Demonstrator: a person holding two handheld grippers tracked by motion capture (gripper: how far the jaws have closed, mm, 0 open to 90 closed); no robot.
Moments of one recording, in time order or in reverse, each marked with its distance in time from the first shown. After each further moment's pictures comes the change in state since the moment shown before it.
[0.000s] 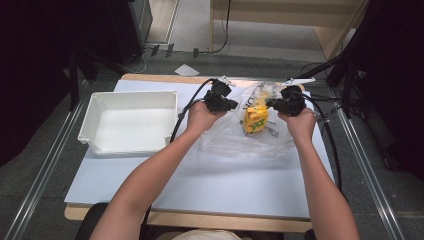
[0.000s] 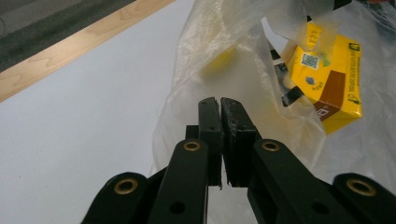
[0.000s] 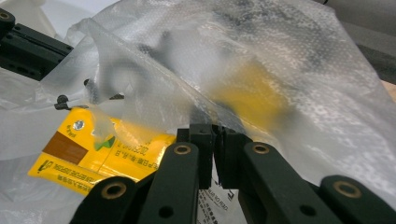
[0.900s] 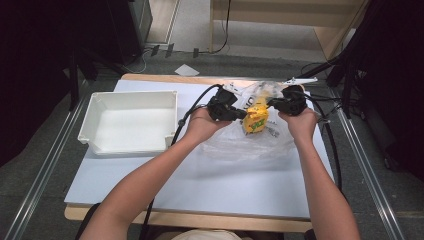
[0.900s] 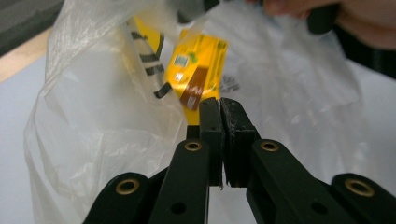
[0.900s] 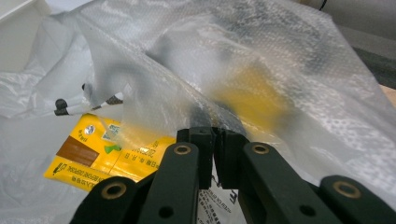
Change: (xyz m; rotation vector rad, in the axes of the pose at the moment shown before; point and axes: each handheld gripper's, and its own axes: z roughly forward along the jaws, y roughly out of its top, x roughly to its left) left arm -0.043 -0.003 -0.027 0.003 -0.148 0.108; right arm 0.002 0.002 -0.006 -0.021 -0.003 0.012
